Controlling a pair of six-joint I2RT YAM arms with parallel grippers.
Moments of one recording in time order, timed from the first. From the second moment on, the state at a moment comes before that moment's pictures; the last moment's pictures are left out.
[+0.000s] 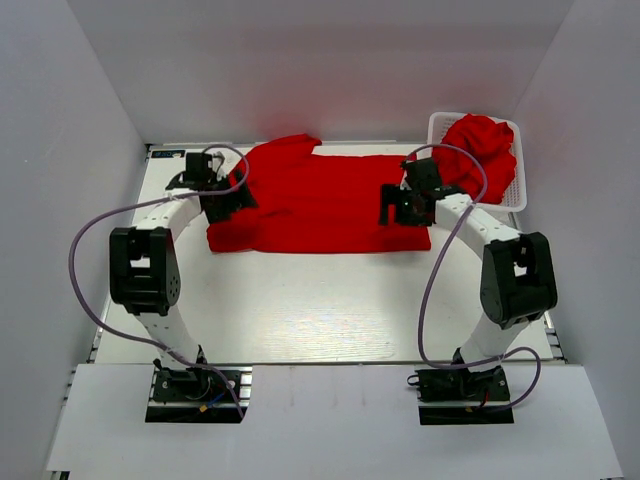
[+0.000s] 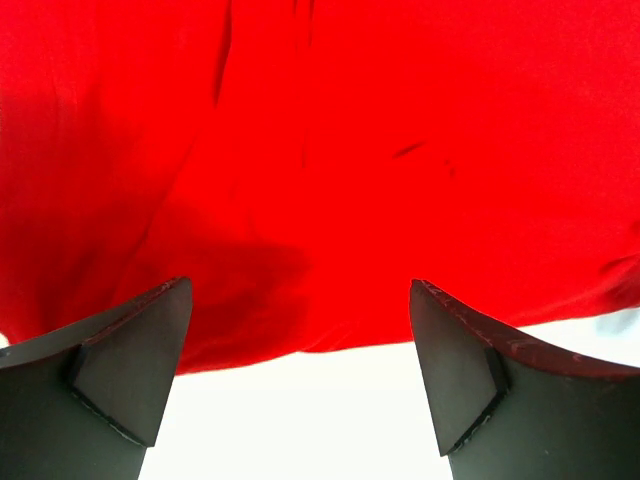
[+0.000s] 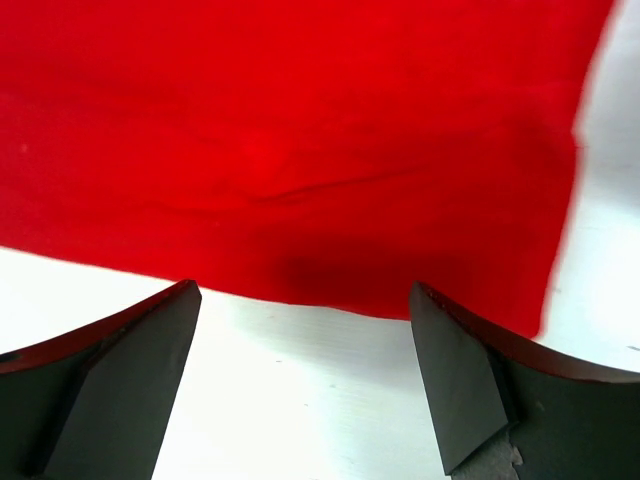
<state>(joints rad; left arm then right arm) -0.04 1.82 1.32 -0.40 0.27 -0.38 0.30 1.71 1.24 -0.47 -0.05 0.23</state>
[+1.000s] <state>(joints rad) -0.04 1.36 0.77 -0.60 -0.02 -0.60 0.35 1.51 0.78 -0.32 -0.27 0.35</state>
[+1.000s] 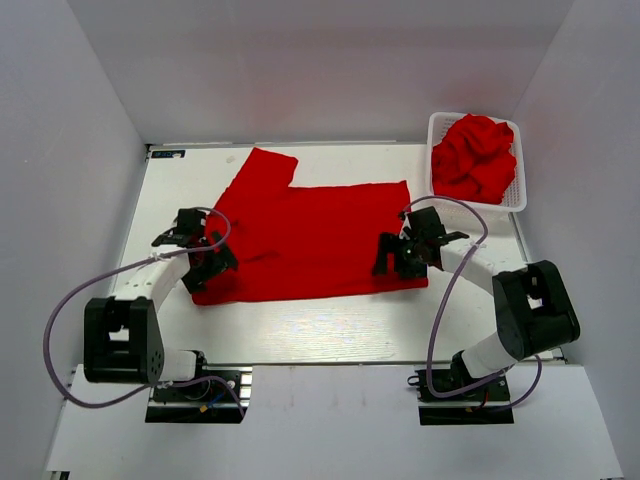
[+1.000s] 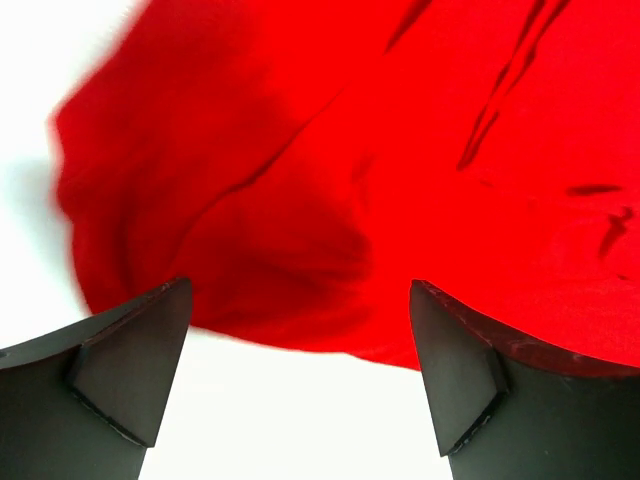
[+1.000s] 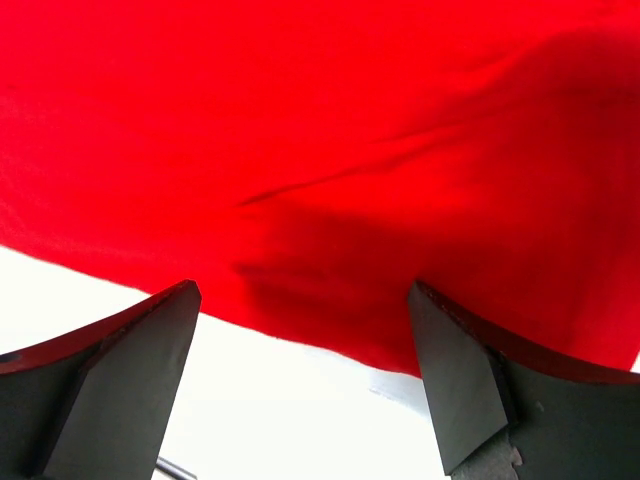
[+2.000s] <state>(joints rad) -0.26 1.54 0.92 -0.38 0.08 0.02 0.35 1.62 0.92 -0.43 -0.26 0.28</state>
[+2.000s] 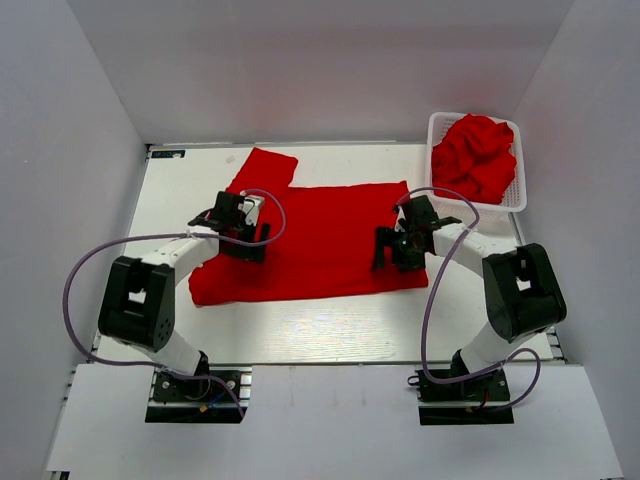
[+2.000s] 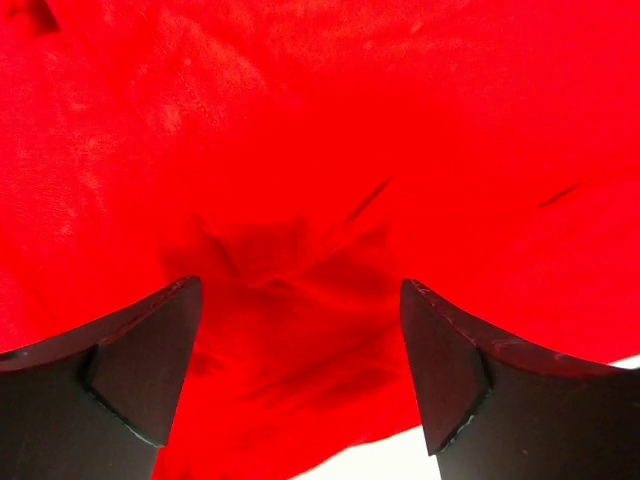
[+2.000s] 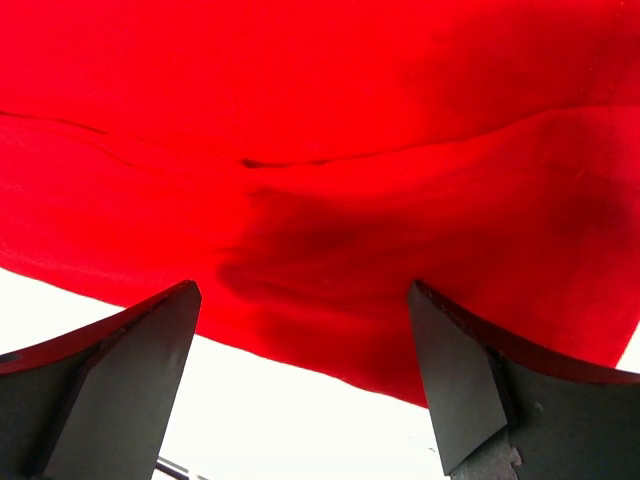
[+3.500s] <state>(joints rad) -0.30 1.81 1.26 -0.44 -0.01 0.09 0.35 1.64 0.94 -0.45 -0.24 0.30</state>
